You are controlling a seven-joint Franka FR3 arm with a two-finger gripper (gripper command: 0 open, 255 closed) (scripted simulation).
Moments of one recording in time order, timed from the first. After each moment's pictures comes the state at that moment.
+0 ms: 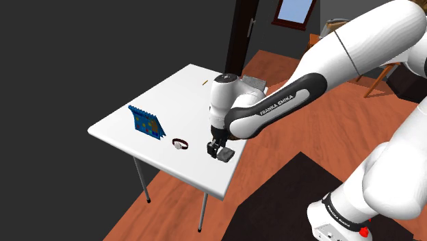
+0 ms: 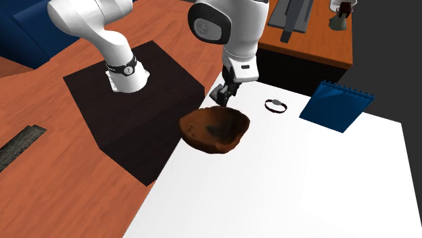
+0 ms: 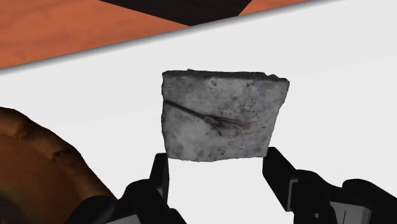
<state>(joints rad) 0.11 0.12 0.33 -2.35 -0.09 2.40 0.22</state>
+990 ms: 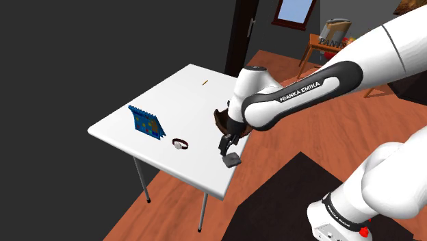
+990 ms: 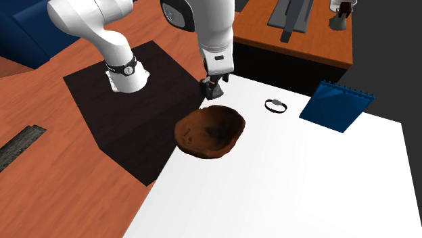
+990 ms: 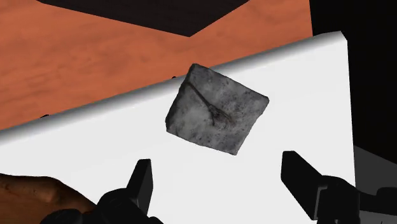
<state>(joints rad) 0.08 -0.11 0.31 -2.54 0.24 2.42 -0.02</state>
